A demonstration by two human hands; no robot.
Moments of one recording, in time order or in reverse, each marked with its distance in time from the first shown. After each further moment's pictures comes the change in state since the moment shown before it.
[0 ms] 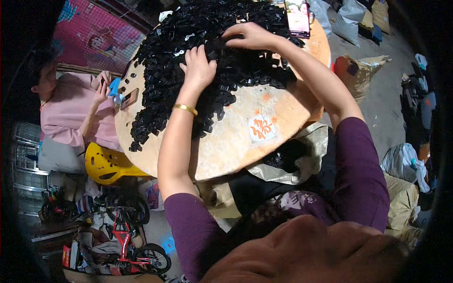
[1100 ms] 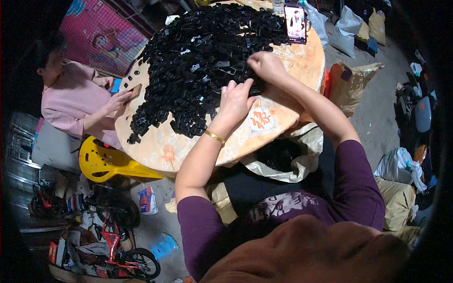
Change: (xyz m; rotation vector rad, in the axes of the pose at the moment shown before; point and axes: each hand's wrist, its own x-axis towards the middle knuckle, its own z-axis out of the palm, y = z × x) left_hand -0.110 0.065 0.009 -0.183 0.048 0.353; right_hand -0.075 -0.071 0.037 -0.246 0.282 0.420
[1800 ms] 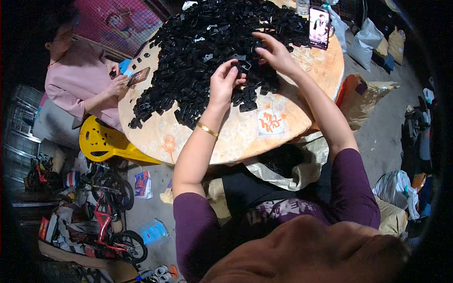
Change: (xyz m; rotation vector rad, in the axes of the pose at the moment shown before) left_hand 0.011 -0.043 -0.009 -1.313 0.306 -0.657; right_hand 0.026 0.000 0.008 0.815 -0.222 0.037
